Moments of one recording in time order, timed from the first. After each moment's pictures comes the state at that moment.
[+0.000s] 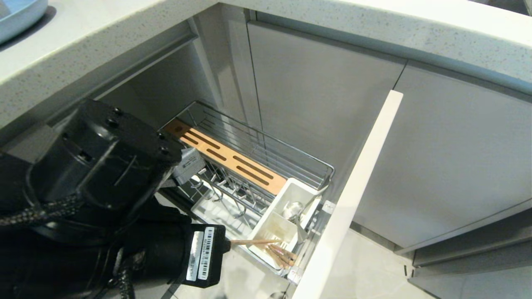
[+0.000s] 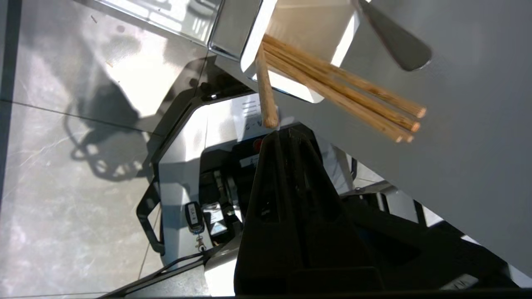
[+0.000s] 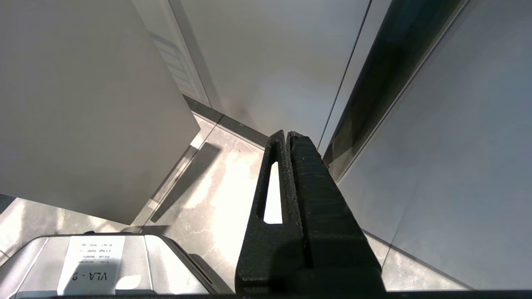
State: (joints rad) left arm -1.05 1.41 -1.14 0.59 0.33 -0.68; right arm 0.00 0.00 0.00 0.00 0.00 0.02
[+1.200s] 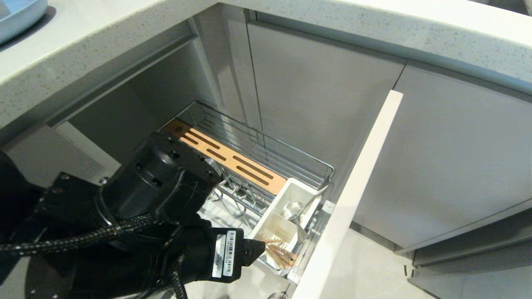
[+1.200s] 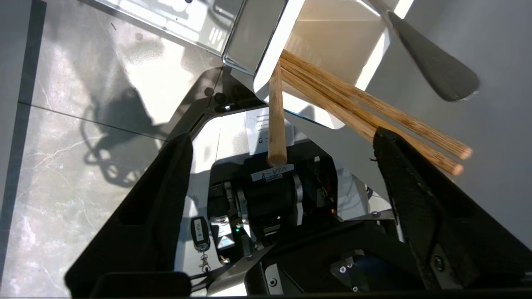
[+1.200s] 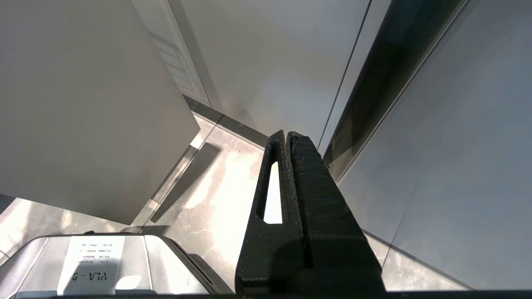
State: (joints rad) left arm -1.04 1.48 -1.08 0.48 0.40 -0.68; right arm 0.00 0.00 0.00 0.00 0.00 0.02
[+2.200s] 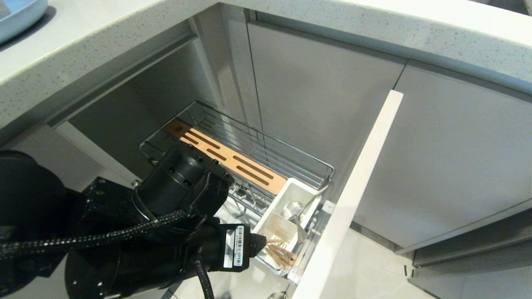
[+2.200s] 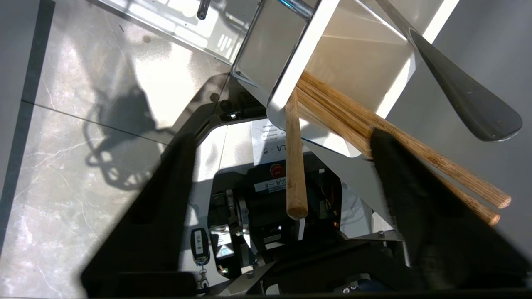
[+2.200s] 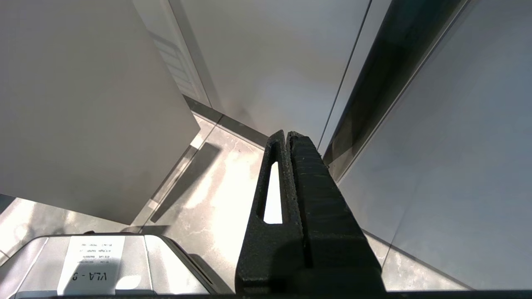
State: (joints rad) left arm -1.00 1.52 -1.05 0.41 0.40 -0.68; right arm 0.00 0.00 0.00 0.00 0.00 0.02
